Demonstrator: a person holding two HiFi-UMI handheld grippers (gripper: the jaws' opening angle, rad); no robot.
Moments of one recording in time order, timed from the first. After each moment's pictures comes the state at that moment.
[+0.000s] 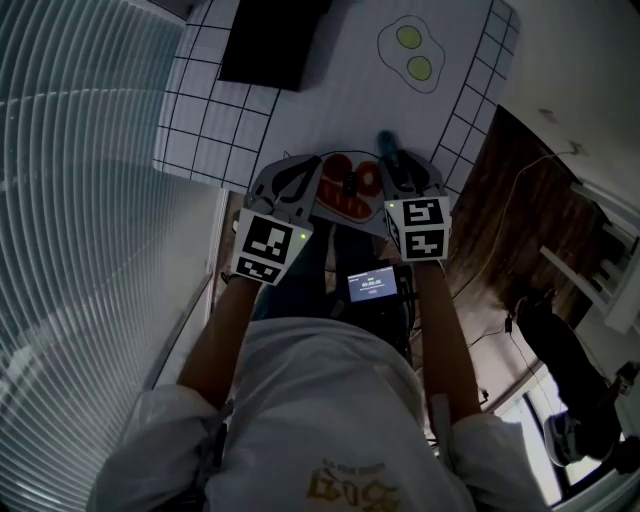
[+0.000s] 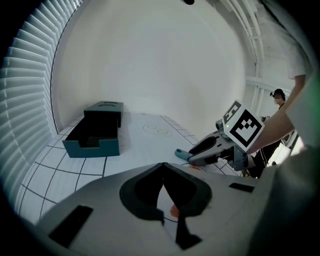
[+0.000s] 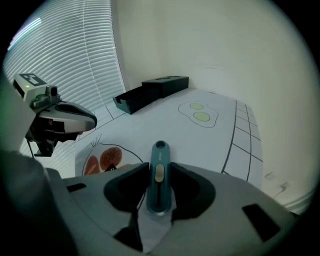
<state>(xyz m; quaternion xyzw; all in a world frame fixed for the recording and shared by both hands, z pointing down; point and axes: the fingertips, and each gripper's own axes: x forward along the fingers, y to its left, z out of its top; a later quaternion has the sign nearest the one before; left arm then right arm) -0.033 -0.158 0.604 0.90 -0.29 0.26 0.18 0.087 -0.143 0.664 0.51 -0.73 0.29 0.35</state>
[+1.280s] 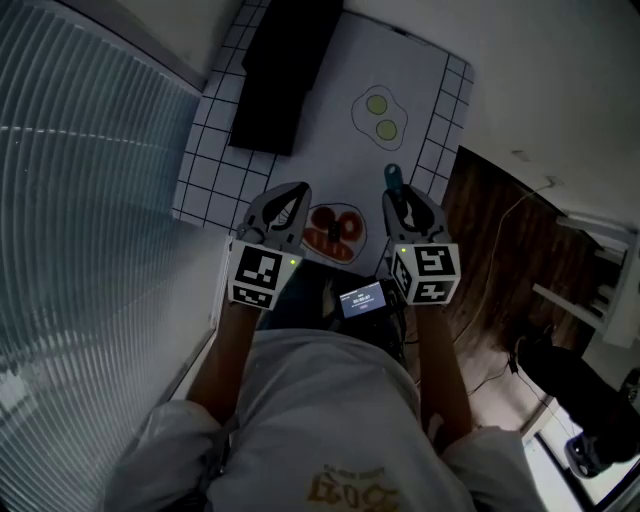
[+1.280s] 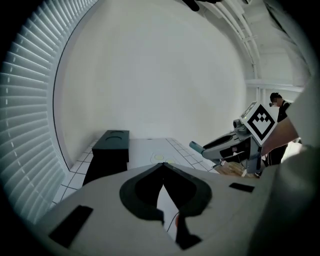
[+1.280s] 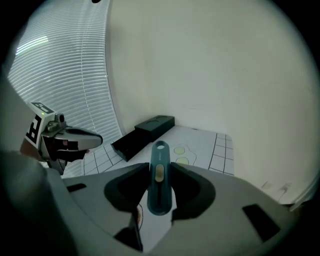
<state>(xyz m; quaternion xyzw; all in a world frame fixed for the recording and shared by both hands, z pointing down) -0.023 -0.201 0.512 0.91 -0.34 0.20 0.12 0.122 -0.175 0.541 0.59 -0.75 0.23 0.21</state>
